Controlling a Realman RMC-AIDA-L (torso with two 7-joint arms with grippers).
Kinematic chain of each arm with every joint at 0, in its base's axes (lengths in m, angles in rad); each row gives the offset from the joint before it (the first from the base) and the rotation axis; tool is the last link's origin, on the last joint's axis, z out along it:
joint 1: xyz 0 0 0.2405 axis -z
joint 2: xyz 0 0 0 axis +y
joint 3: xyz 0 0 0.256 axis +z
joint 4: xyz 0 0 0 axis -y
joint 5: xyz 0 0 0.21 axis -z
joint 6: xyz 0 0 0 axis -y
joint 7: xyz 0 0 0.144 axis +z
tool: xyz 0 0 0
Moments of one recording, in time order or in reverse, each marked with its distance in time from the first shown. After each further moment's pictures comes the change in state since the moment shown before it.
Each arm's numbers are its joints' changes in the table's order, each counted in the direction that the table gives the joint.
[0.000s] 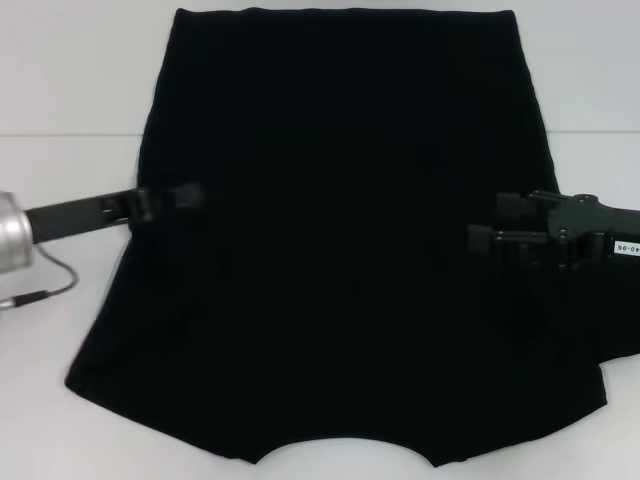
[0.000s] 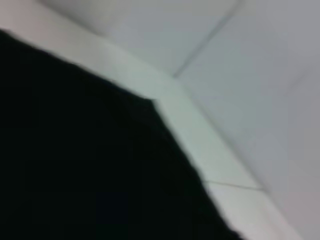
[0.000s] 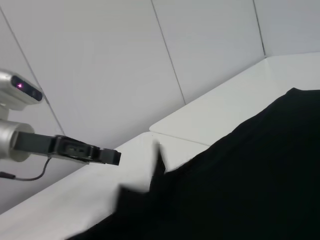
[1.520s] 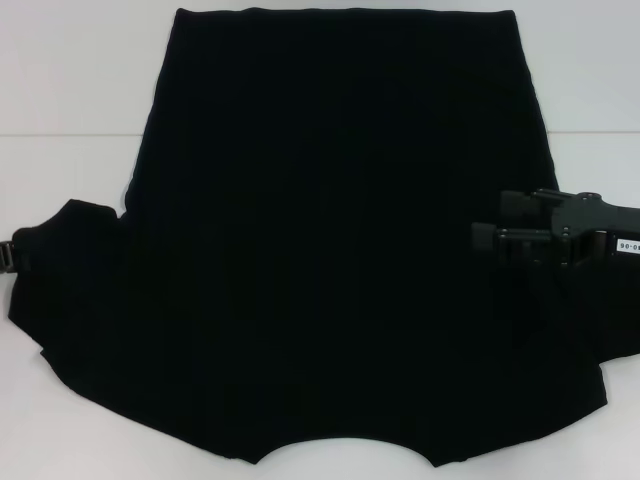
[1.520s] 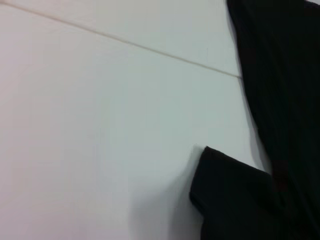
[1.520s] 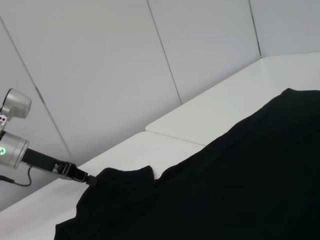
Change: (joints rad) left arm -0.014 0.075 -0.006 -0.046 -0.480 0.371 -0.322; right arm 0.000 -0.003 0.000 0.000 0.000 -0.007 -0.001
